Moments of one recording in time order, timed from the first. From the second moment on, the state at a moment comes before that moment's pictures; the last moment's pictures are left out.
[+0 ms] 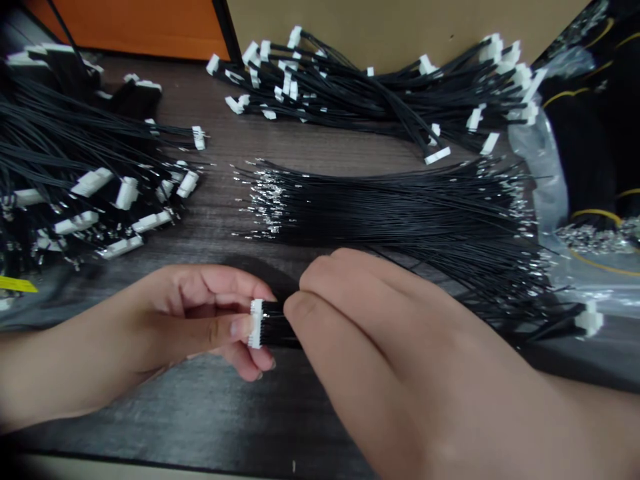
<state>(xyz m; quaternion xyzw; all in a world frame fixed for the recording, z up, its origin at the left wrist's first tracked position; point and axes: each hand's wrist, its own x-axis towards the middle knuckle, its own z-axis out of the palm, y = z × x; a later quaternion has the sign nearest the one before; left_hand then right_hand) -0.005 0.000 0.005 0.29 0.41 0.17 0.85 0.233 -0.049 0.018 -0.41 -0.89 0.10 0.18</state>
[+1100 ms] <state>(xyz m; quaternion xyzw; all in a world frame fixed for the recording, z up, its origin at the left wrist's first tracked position) -0.001 -0.002 0.001 0.27 0.42 0.16 0.85 0.246 0.015 0.014 -0.42 -0.88 0.12 0.18</state>
